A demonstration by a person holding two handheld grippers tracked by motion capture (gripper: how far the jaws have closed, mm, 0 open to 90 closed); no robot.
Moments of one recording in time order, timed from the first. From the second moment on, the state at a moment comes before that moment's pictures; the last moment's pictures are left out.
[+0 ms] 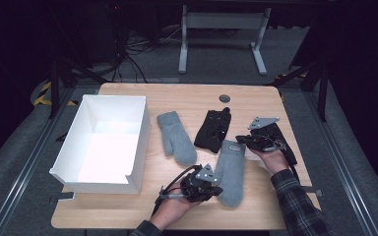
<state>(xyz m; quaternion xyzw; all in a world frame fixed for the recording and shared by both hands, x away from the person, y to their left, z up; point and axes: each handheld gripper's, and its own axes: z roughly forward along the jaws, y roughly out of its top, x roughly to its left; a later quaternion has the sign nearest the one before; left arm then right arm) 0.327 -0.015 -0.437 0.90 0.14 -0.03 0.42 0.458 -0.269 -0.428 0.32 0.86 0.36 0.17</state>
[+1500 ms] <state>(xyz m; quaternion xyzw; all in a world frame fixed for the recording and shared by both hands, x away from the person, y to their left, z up) 0.364 0.041 -0.434 0.90 0.24 0.03 0.37 0.333 -0.304 -0.433 0.27 0.91 0.31 0.09</state>
